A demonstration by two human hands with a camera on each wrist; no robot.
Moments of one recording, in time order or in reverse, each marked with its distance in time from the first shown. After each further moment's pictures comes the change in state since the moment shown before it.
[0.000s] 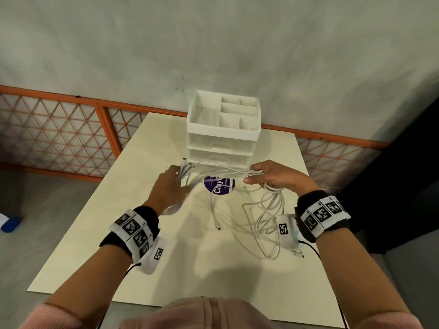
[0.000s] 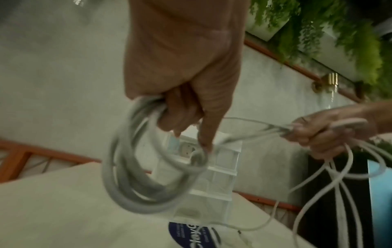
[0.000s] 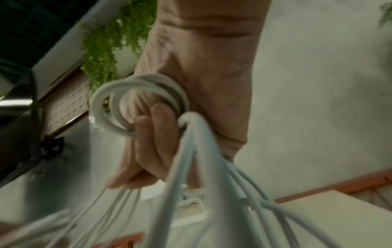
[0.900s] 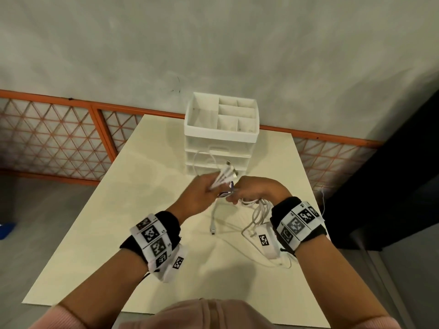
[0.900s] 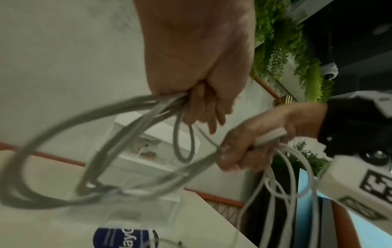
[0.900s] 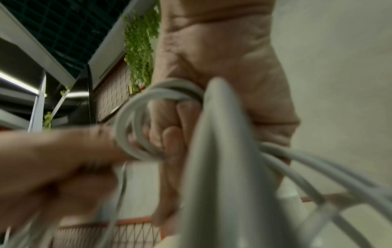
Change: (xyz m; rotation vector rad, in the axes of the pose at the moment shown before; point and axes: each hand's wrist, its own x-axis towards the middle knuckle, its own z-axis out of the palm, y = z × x) left_hand -0.012 0.051 0.023 -0.356 -0.205 0.360; right_hand 0.022 -0.027 0.045 -0.392 -0.153 0.169
